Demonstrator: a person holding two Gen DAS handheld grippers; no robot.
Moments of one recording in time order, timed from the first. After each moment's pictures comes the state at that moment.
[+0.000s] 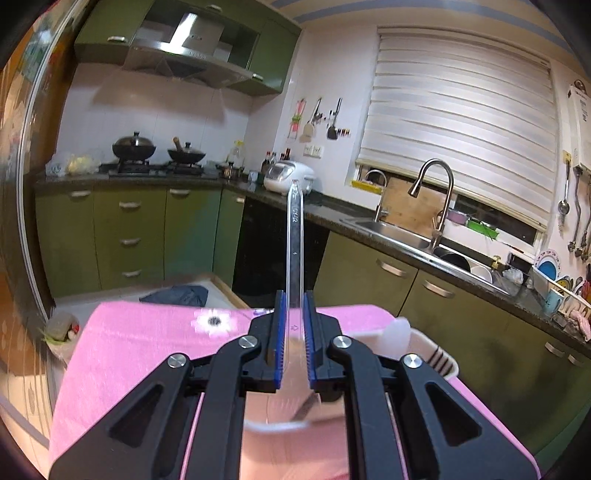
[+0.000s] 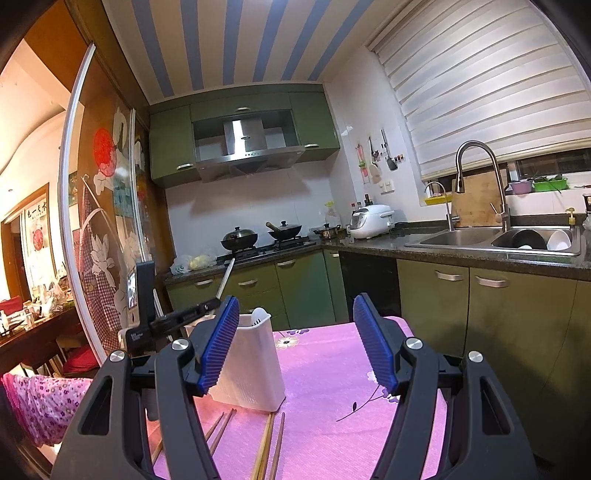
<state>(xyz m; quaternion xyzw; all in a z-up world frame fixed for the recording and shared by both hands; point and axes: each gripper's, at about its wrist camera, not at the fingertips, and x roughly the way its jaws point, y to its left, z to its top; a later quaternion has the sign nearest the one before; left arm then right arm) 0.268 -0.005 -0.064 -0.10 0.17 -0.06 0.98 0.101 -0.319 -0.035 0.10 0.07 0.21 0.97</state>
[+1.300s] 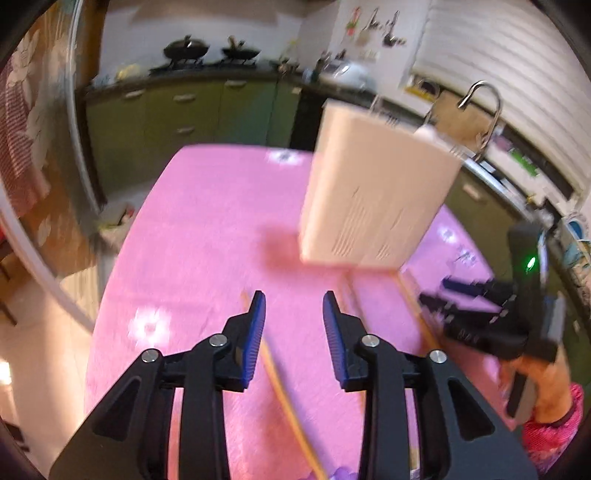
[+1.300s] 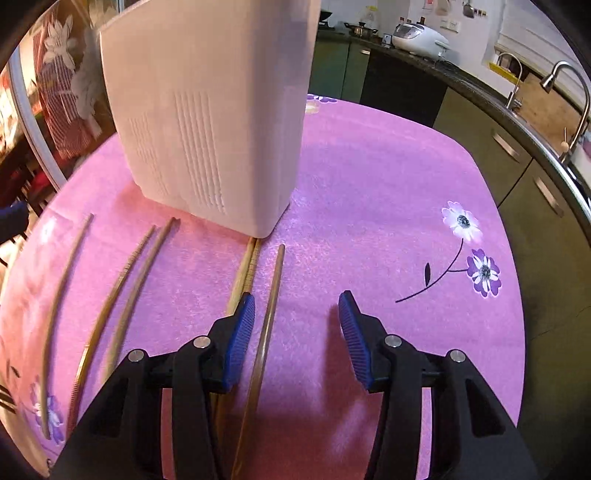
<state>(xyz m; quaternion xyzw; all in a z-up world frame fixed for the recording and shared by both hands) 0.128 0.012 -0.135 -0.11 0.39 0.02 0.91 0.258 -0.170 -0.184 -0.14 0.46 0.19 0.86</state>
